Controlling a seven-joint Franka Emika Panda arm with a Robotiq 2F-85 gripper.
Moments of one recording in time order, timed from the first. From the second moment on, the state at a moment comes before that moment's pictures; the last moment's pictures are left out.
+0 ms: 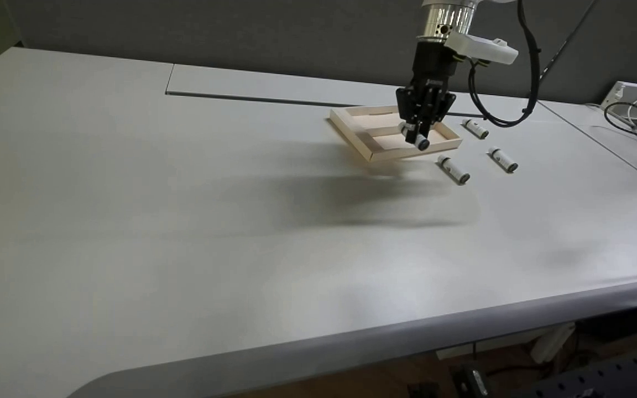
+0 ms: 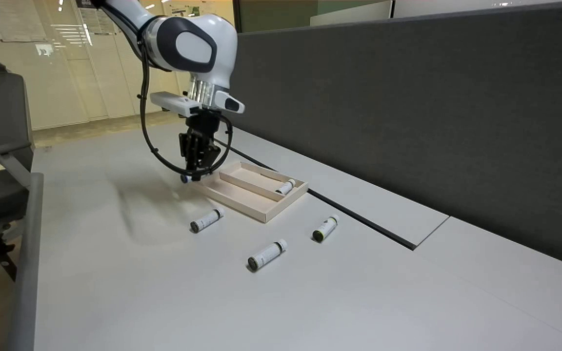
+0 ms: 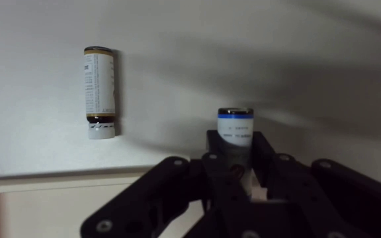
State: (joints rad) arm 0.04 0.75 0.06 -1.68 0.02 2.10 -0.12
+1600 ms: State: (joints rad) arm 0.03 0.87 0.03 -1.50 -0.03 2.14 -0.12
